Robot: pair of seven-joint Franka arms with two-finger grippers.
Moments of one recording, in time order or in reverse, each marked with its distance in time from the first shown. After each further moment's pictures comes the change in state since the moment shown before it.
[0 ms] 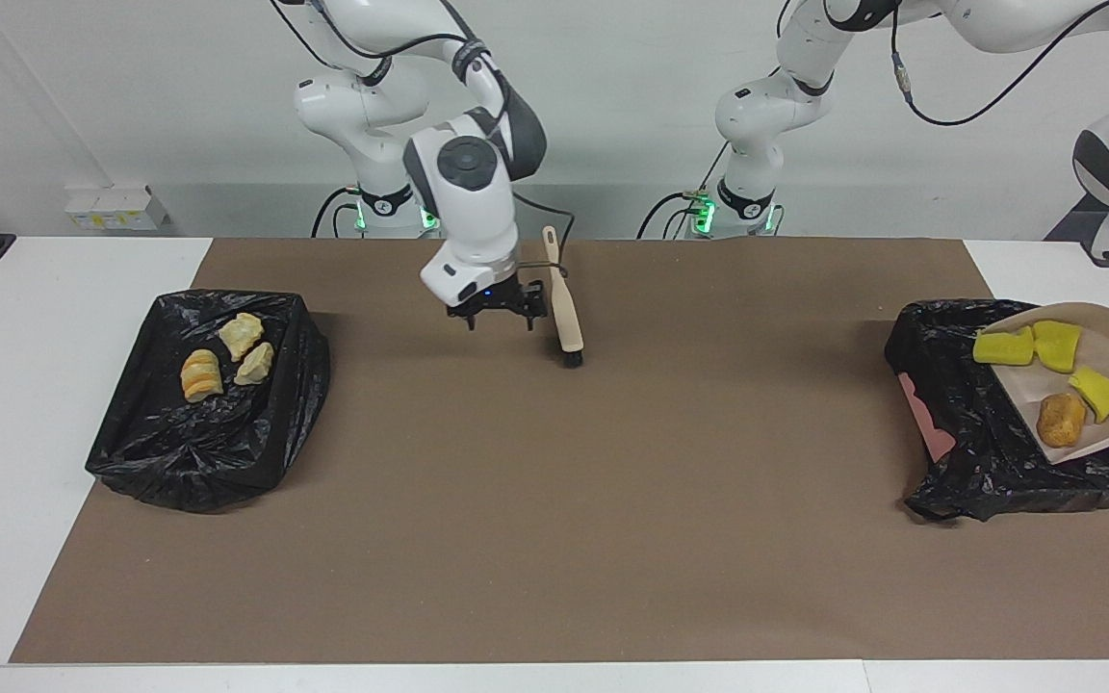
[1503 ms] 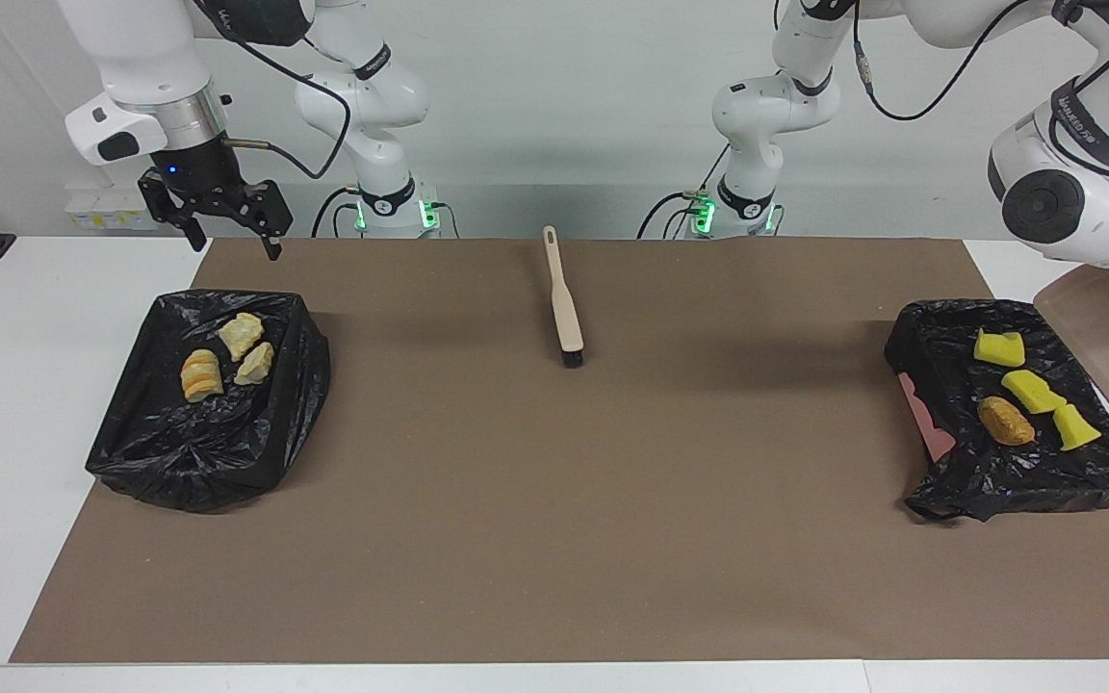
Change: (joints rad) left arm -0.198 -0.058 -0.004 -0.054 0.477 -0.291 -0.279; right arm -0.148 -0.171 -0.281 0.326 -0.092 -0.434 -0.346
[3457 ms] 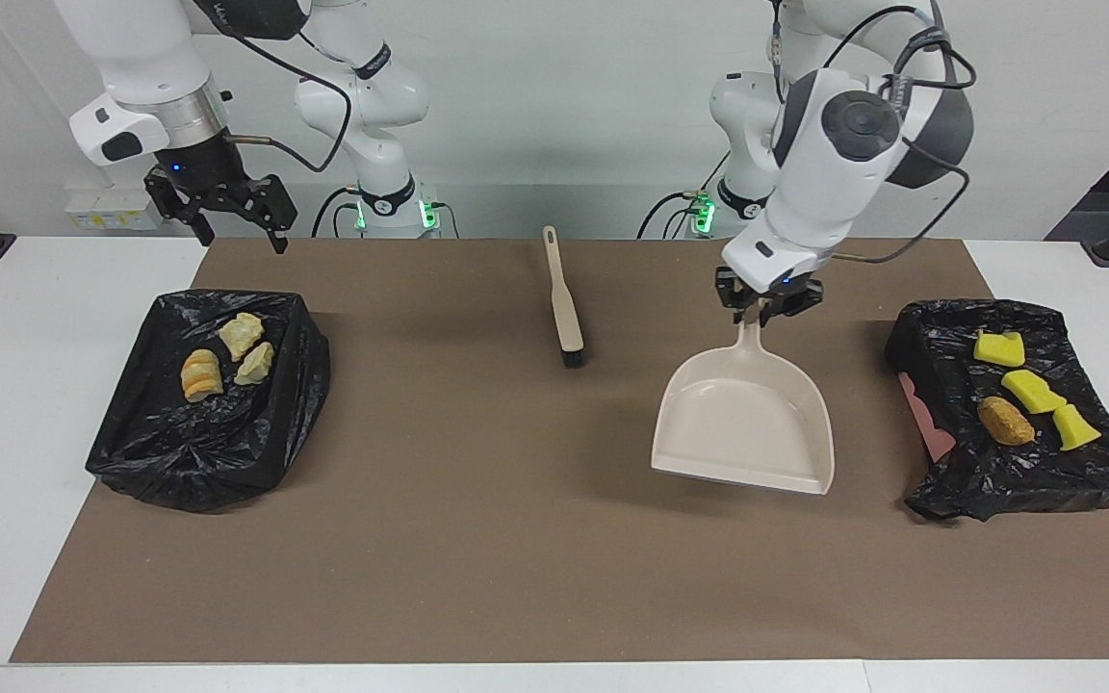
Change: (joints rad) left arm -0.453 -0.006 -0.035 0.016 -1.299 -0.037 -1.511; right arm 0.054 -0.006 -0.060 0.002 0.024 -0.028 0.000
